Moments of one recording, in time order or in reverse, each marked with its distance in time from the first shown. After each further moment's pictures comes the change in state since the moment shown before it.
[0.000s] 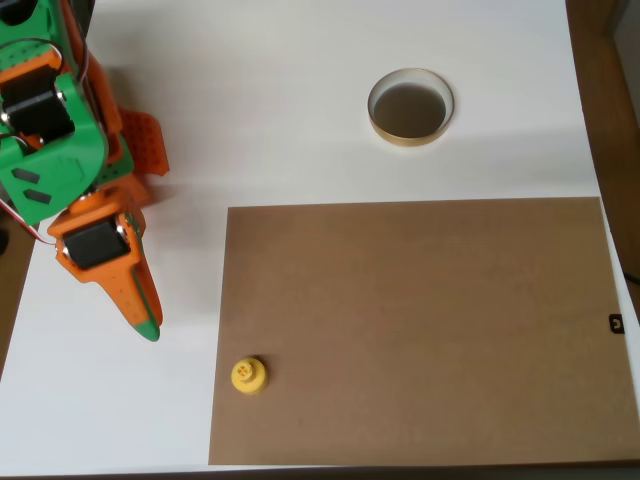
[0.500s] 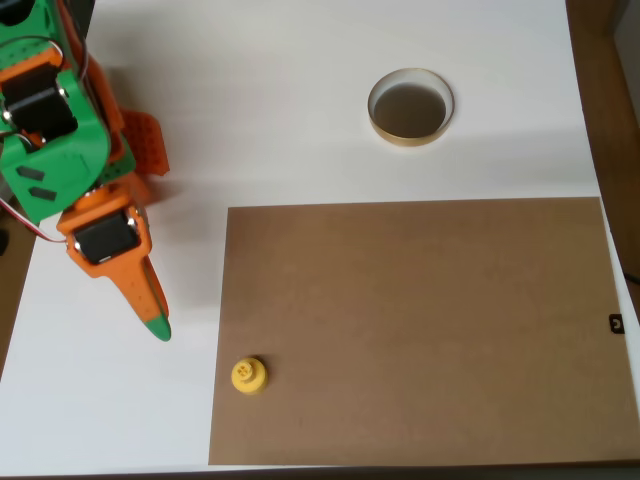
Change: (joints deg) arm -2.9 0.0 -1.1 2.3 -6.0
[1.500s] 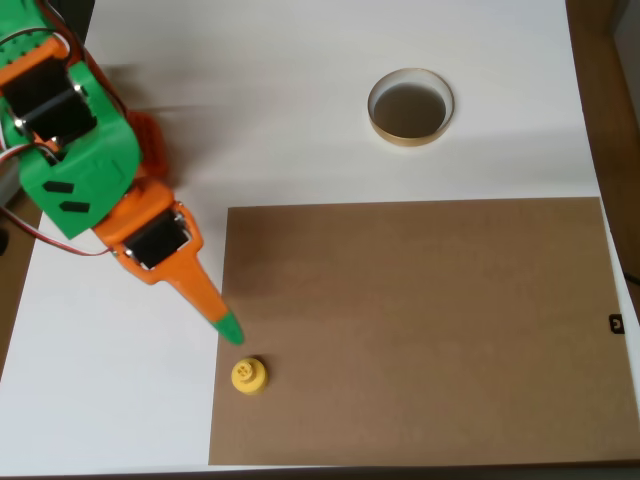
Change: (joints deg) arm -10.7 -40.3 -26.4 -2.0 -4.1
